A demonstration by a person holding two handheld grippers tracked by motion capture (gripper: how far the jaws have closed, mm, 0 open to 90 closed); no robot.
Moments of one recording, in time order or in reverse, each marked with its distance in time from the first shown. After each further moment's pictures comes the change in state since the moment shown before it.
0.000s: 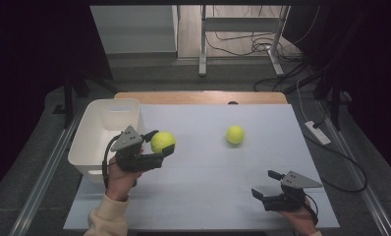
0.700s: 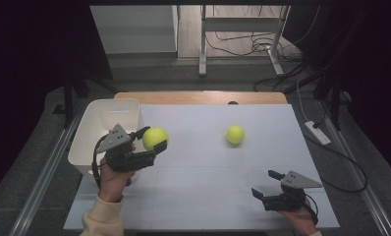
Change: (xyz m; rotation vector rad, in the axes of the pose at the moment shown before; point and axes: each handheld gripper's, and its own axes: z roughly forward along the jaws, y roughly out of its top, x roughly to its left) left arm 0.002 0.007 -0.023 -0.080 0.031 -0.011; right arm 0.000 0.000 0.000 -0.003 -0.009 -0.002
